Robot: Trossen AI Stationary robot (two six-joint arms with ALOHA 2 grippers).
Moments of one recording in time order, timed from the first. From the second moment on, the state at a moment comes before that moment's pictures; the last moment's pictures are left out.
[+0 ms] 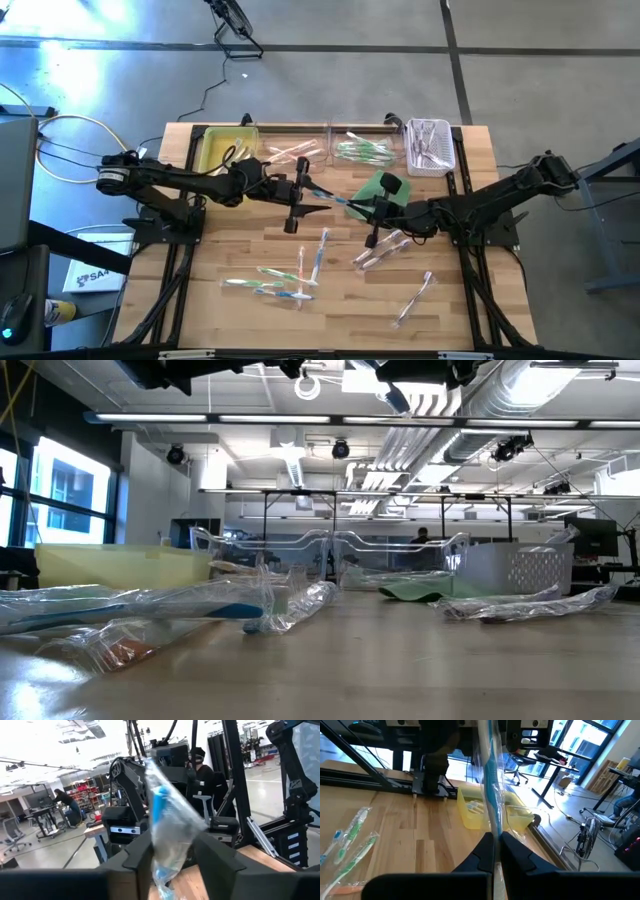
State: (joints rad) left arm 0.03 1.40 0.85 0.76 0.24 0.26; right arm 0.29 1.25 0.77 0.27 0.64 -0.13
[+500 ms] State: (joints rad) left arm 0.03 1.40 0.85 0.75 0.27 0.26; right arm 0.29 1.25 0.77 0.26 0.59 -0.12
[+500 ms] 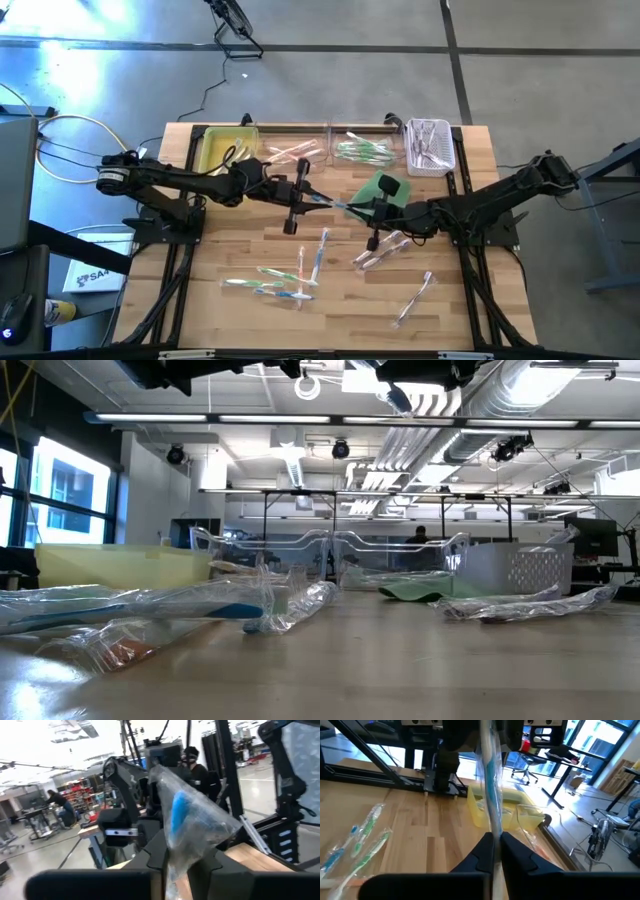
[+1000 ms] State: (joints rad) left arm 0.07 1.30 0.85 0.60 0.31 0.29; right arm 0.40 1.13 0.77 0.21 0.62 -0.11
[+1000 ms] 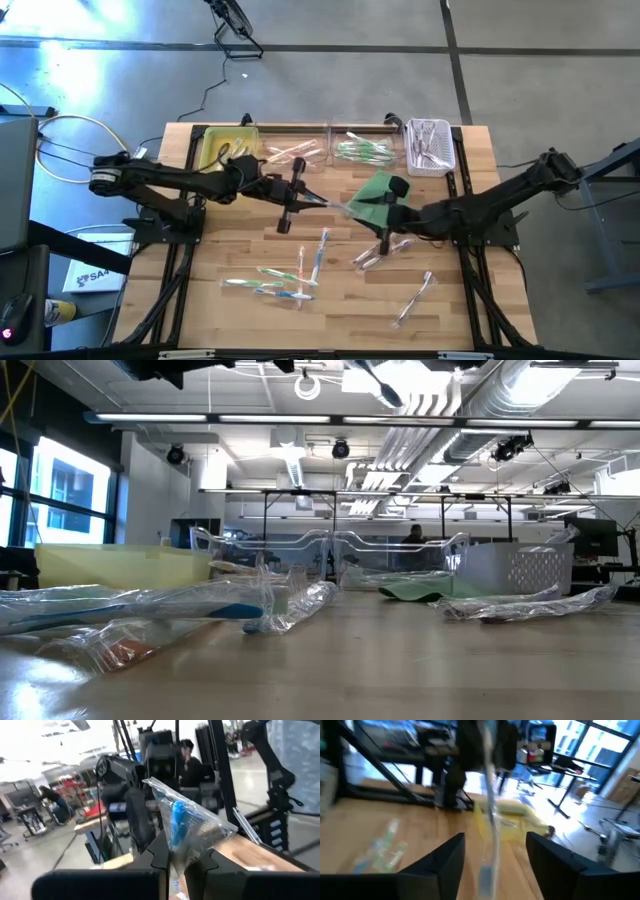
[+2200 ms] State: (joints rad) left arm 0.66 0.73 0.85 -0.75 -0.01 0.20; right arm 0.50 1.09 0.77 -0.20 0.57 0.27
